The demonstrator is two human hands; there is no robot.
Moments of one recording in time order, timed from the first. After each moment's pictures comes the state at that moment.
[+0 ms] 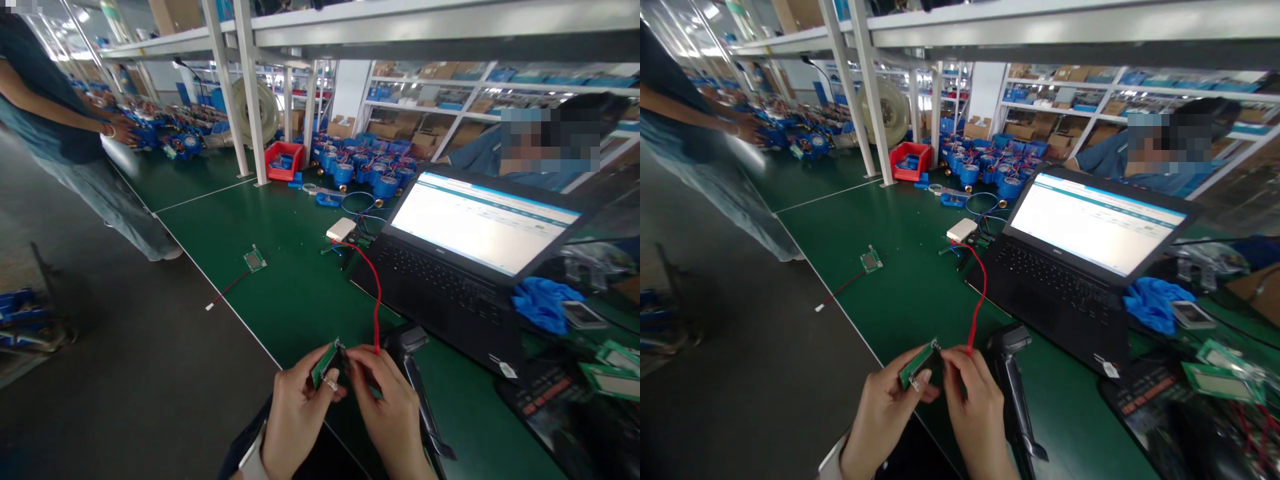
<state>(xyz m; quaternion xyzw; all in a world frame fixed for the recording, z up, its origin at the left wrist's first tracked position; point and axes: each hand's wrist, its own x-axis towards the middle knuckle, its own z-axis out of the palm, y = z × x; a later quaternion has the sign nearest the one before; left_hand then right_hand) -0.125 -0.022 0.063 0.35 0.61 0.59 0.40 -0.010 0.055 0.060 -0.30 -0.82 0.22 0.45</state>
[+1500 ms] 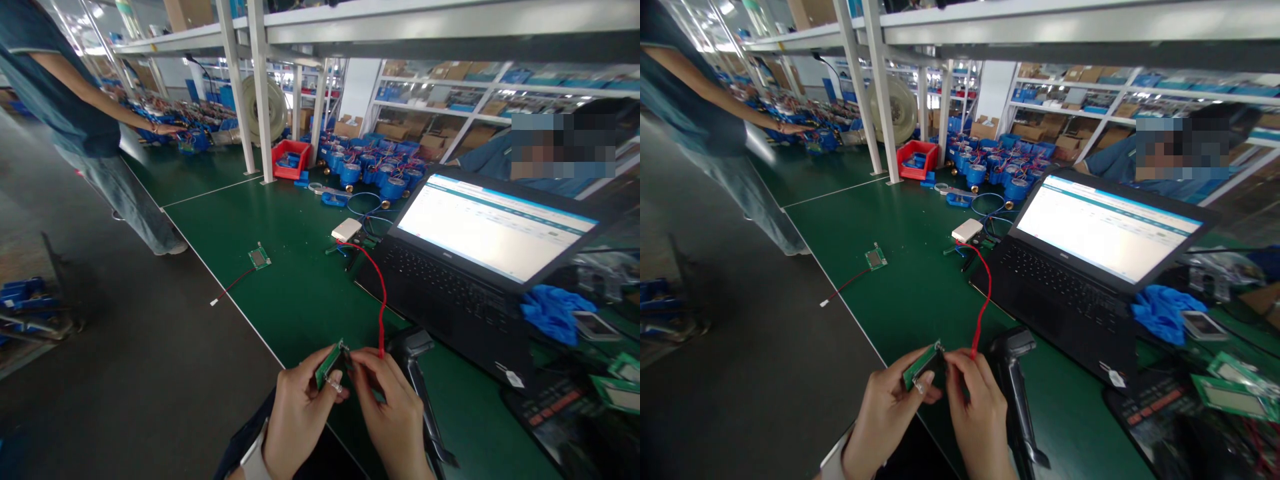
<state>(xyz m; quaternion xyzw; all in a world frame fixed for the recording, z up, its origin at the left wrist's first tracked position) -0.124 -0.022 0.065 0.35 0.61 0.59 0.40 -0.008 0.055 0.055 -0.30 -0.82 0.21 0.44</state>
